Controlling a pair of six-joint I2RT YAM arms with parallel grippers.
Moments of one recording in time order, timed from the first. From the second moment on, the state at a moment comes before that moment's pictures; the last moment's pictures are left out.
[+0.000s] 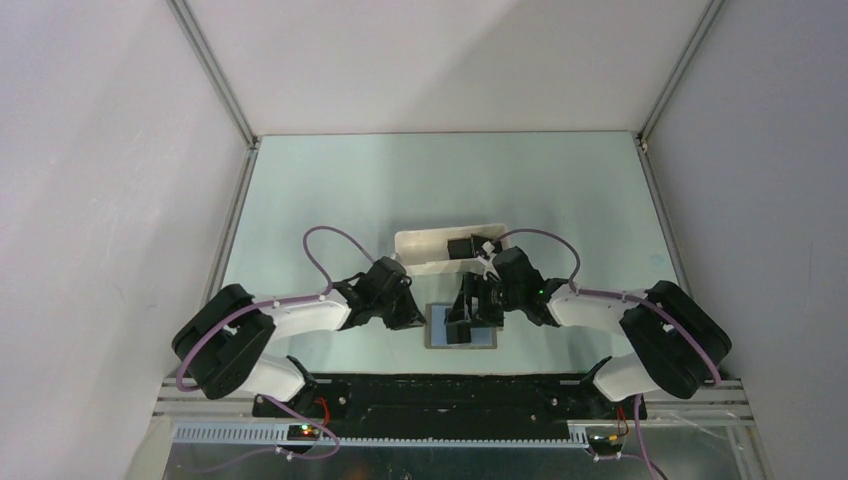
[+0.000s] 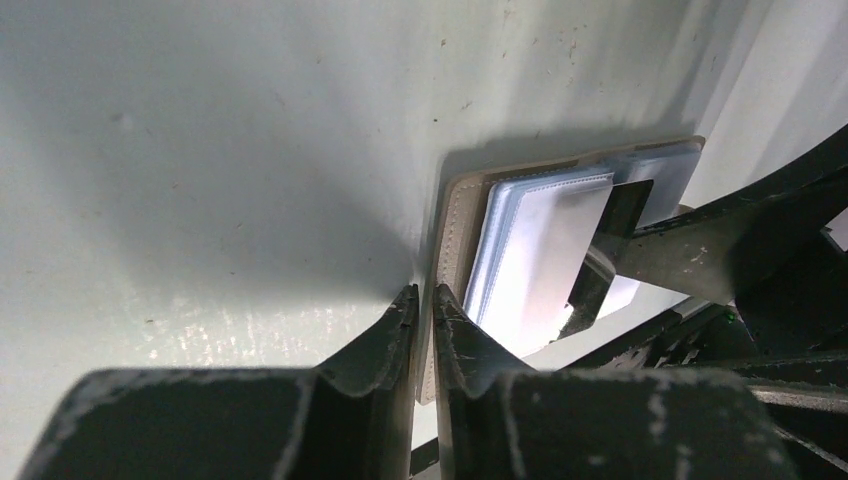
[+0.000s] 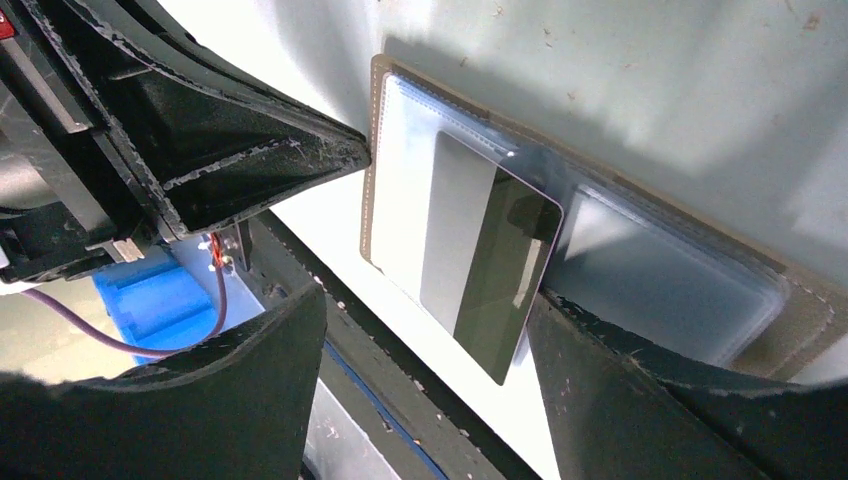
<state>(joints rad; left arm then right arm) -0.78 1.41 0.53 -0.07 0.14 -1.04 0.72 1.43 0.53 0.10 -0.45 0.81</state>
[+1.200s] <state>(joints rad) -0.78 1.14 0.76 -0.35 -0.04 -0.96 0.71 1.37 0.82 -0.28 -0.42 0.66</state>
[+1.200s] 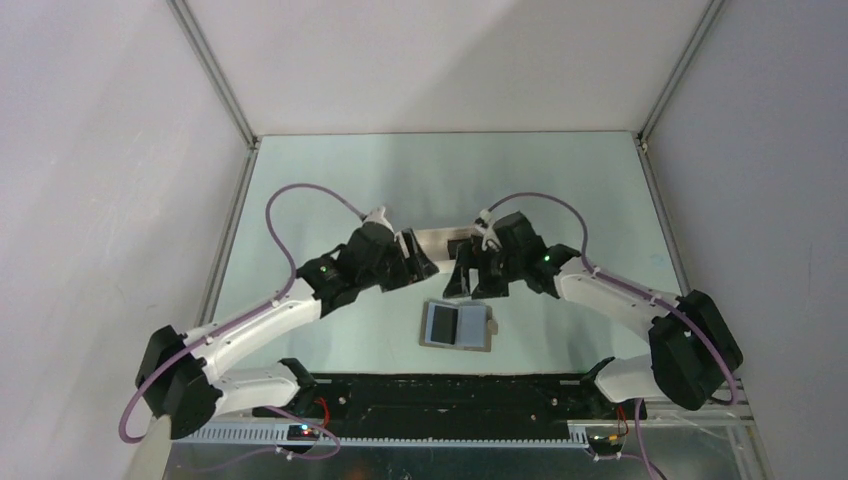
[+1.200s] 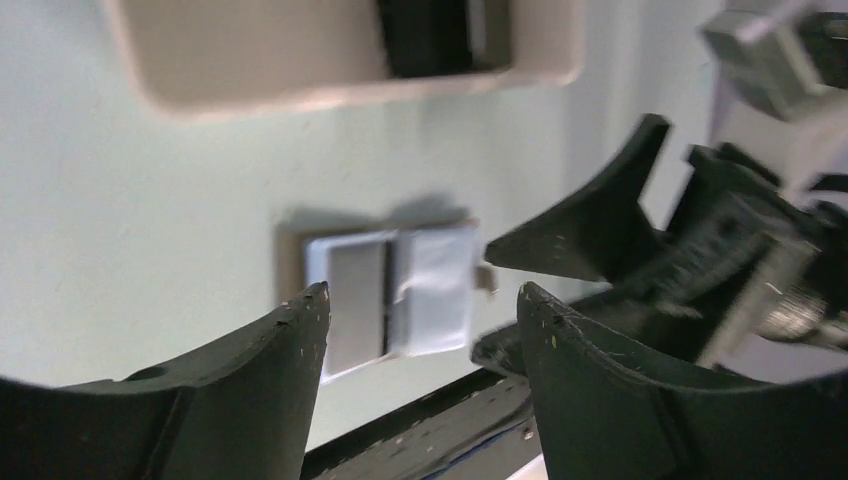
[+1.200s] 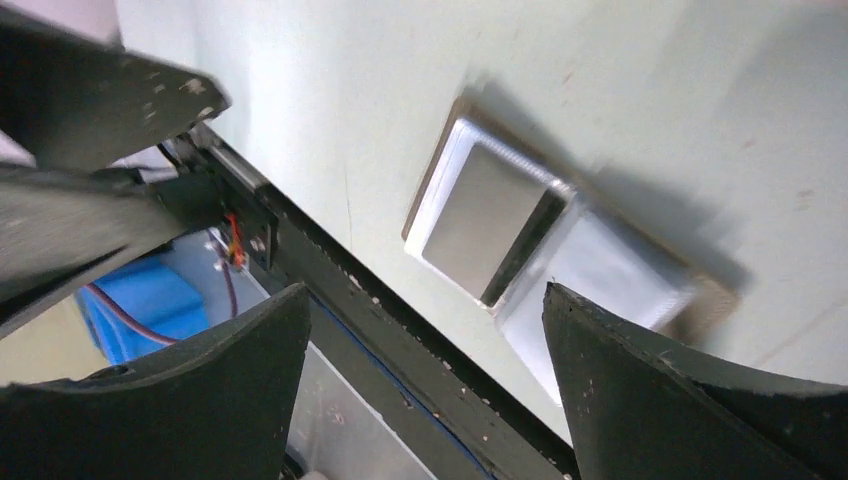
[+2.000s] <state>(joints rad) -0.63 1.87 1.42 -0.35 0.22 -0.80 0.21 1.57 1.09 -0.42 -0.59 0.47</state>
